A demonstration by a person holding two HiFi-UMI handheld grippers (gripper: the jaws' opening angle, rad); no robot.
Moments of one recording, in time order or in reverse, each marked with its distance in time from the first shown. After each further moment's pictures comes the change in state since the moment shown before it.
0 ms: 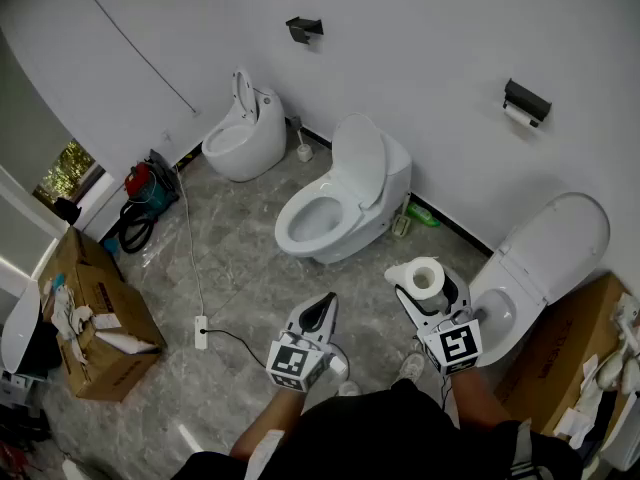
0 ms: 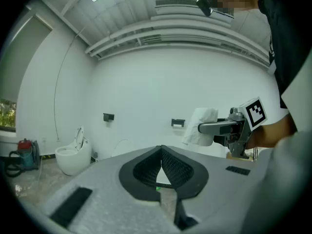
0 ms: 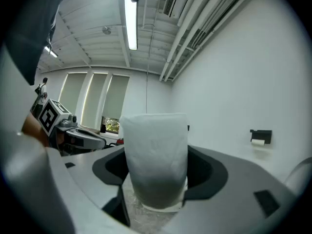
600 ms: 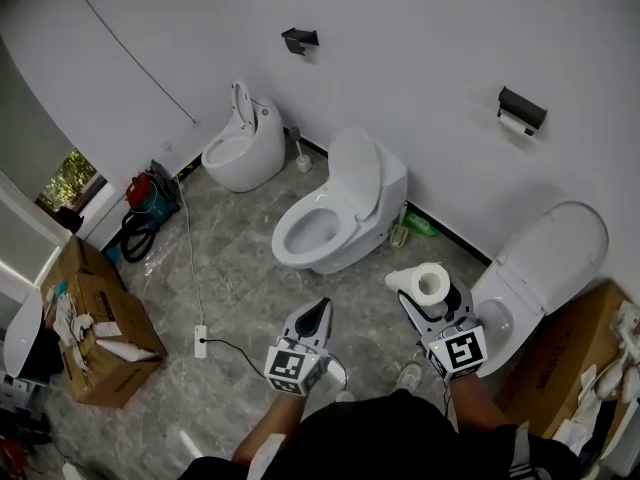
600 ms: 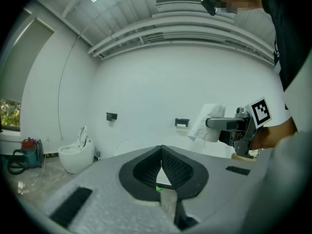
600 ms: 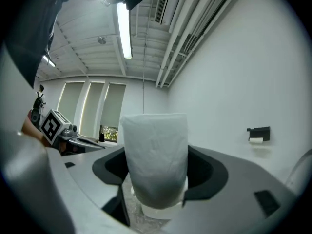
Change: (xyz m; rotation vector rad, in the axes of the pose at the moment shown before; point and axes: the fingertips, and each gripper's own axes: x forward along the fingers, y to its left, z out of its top) left arm 0.030 -0.004 0.006 -0.024 0.011 0.049; right arm -0.009 -0.044 0.012 0.049 -0.072 -0.002
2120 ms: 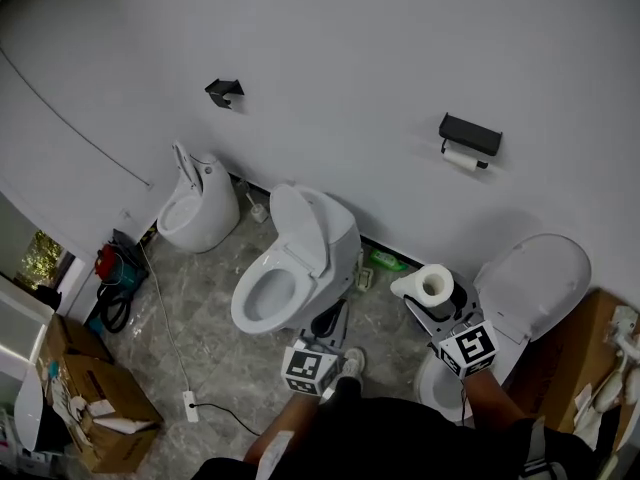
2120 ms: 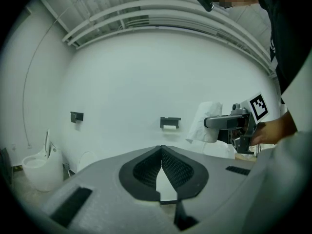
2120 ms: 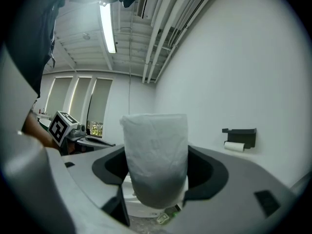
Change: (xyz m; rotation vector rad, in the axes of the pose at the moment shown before) left arm 0.299 -0.077 0.040 0.071 0.001 -0.214; right arm 0.045 -0.267 -0.016 0.008 0.043 -0.099
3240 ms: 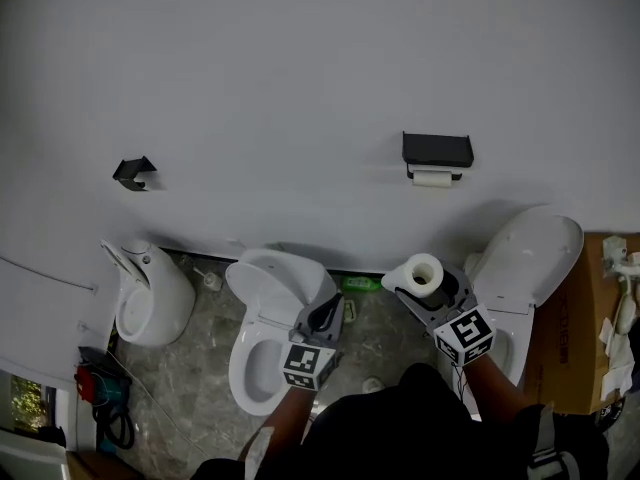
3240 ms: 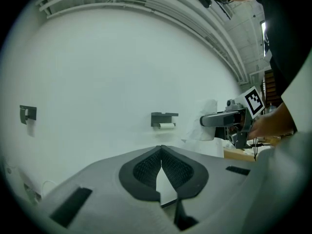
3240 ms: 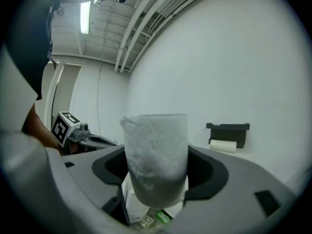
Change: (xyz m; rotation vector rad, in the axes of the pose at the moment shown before) left arm 0.187 0.116 0.025 0.101 0.044 -0.421; right arm 0.142 -0.096 -0.004 0.058 0.076 -0.337
